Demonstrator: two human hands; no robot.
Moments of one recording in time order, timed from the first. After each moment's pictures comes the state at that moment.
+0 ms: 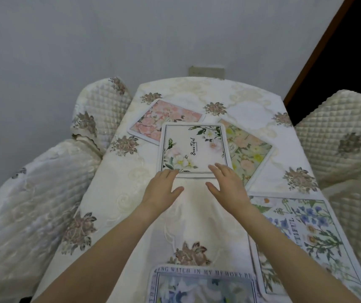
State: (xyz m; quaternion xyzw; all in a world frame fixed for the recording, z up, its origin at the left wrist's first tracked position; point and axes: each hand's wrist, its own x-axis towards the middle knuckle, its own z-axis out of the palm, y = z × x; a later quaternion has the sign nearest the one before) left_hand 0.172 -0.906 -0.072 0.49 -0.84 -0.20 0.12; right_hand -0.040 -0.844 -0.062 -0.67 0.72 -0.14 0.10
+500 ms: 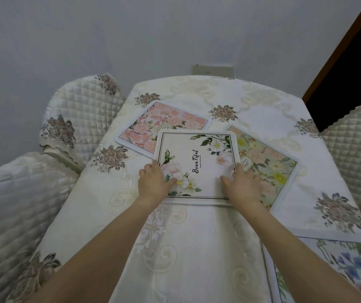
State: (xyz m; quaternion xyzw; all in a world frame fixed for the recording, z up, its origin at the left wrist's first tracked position) left_hand 0.124 -1.052 -0.150 0.66 -0.72 -0.20 0.10; right_hand -0.106 -0.978 -0.141 -0.47 0.87 -0.10 0.14
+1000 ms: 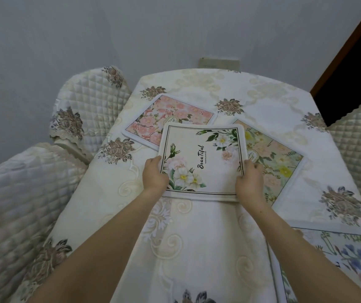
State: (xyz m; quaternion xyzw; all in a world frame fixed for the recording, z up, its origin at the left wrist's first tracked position) left_hand 0.137 -1.044 -0.148 0.68 -0.61 -0.34 0.24; right_hand -0.092 -0.968 -0.137 -0.43 0.84 -0.29 0.17
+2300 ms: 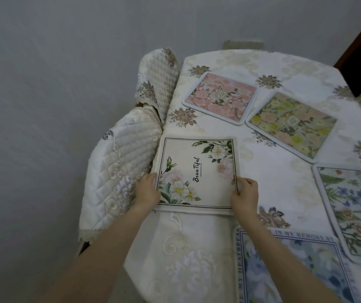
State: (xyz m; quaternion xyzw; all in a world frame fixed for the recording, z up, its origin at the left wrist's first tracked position) left_hand 0.442 -0.894 -0.141 0.67 -0.66 -0.33 0.13; right_hand 0.185 -0.806 -0.145 -0.41 0.81 -0.36 0.22
